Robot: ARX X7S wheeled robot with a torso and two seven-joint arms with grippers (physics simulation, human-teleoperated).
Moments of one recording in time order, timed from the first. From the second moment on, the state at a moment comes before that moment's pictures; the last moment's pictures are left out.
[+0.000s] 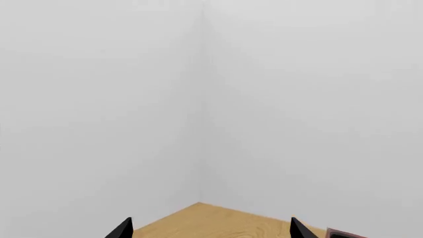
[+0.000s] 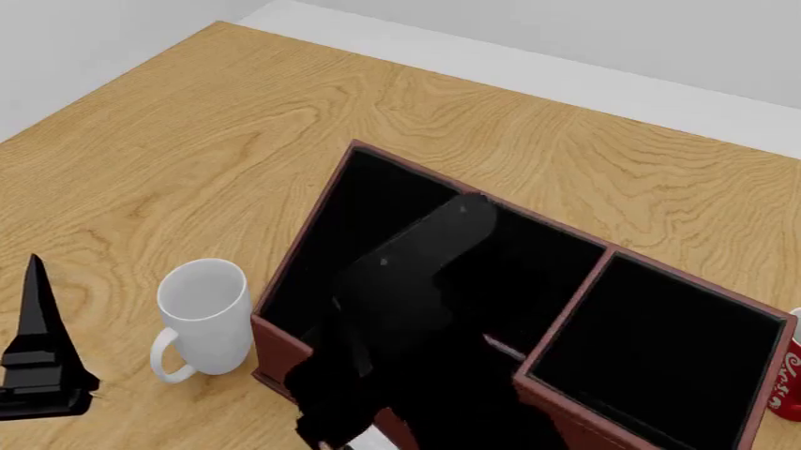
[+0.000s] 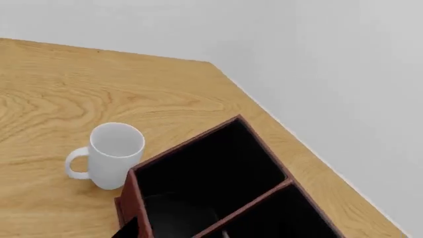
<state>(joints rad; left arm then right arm) -0.10 -0.29 0.04 0.48 -0.23 -0.17 -0.27 0.71 0.24 -0.46 -0.57 0.15 1.30 -0.09</state>
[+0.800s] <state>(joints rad) -0.09 -0.30 0.03 0.50 -0.27 -0.17 -0.29 0.67 0.23 -0.57 -0.36 0.21 1.33 -0.15</state>
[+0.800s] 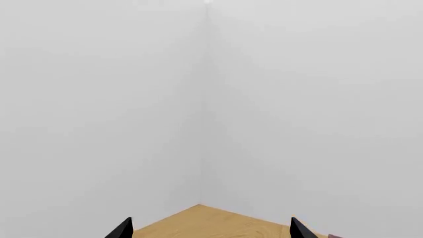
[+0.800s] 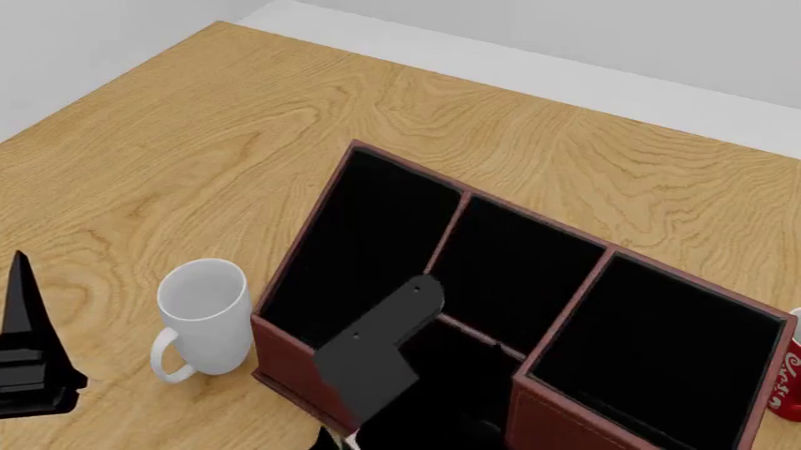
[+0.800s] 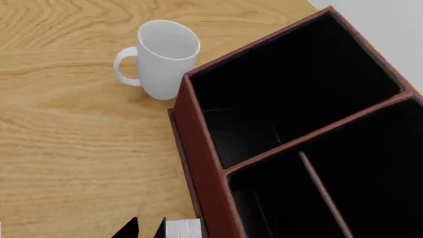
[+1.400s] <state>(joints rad) -0.09 -0.31 0.04 0.50 -0.27 -0.16 -0.30 0.60 0.26 -0.58 -0.27 0.23 1.26 -0.16</state>
